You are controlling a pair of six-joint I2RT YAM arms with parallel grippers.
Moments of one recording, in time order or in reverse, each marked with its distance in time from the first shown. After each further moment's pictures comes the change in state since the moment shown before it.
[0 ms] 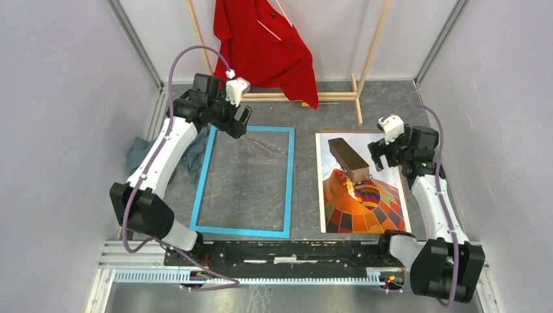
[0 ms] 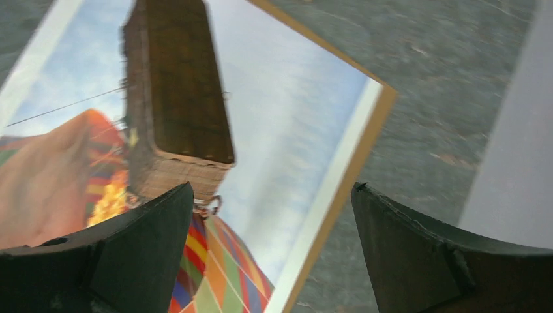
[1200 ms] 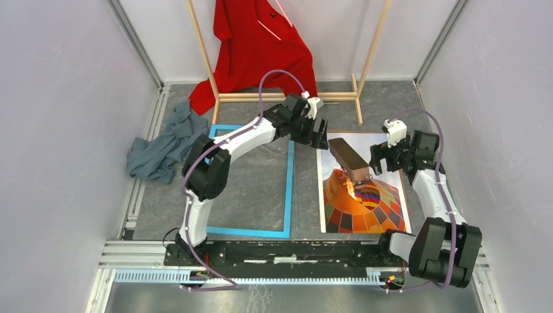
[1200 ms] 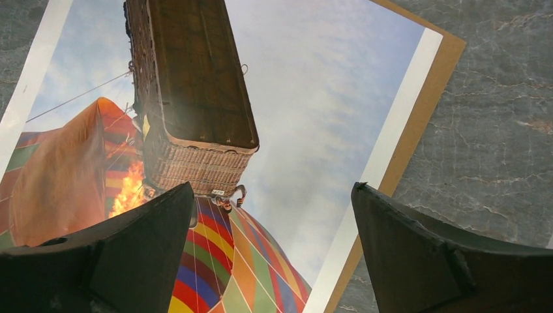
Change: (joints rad) left arm -0.455 0.525 0.162 0.471 0.130 -0.621; right arm -0.096 0.078 -0.052 0.054 -0.066 0.099
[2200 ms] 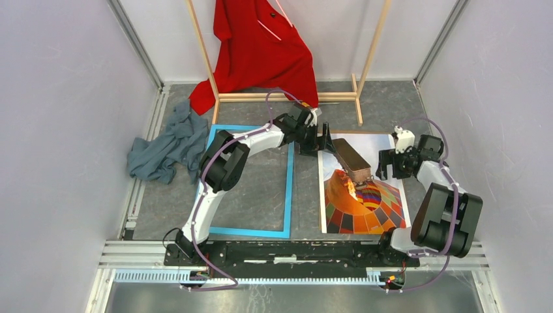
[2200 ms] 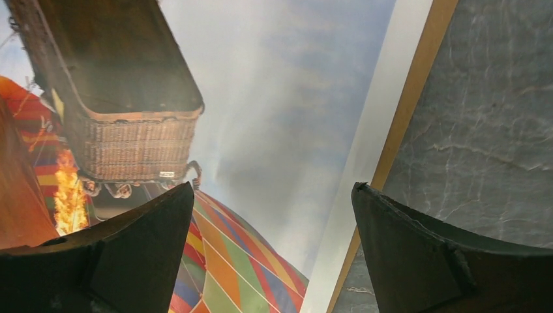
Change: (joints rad) left arm 0.008 0.244 0.044 0.180 0.150 -0.364; right arm -0.109 0.210 0.000 -0.006 0.035 0.033
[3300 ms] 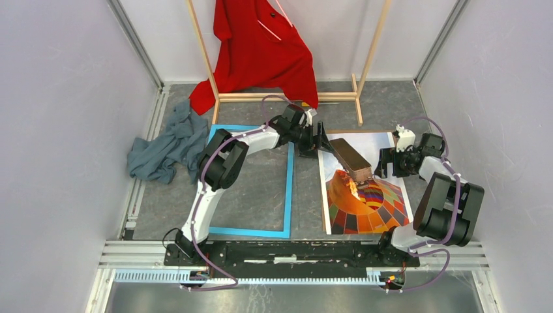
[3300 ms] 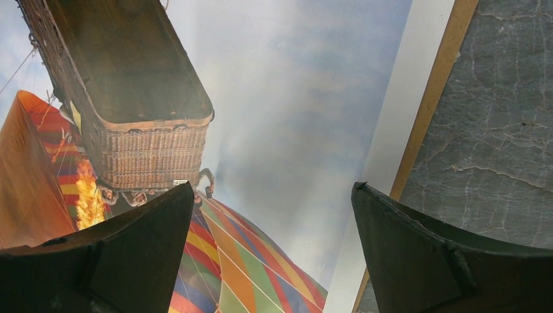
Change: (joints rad) left arm 0.034 -0.001 -0.078 0.136 0.140 -0.114; right arm -0.039 0.111 0.038 -0.005 -0.085 0.008
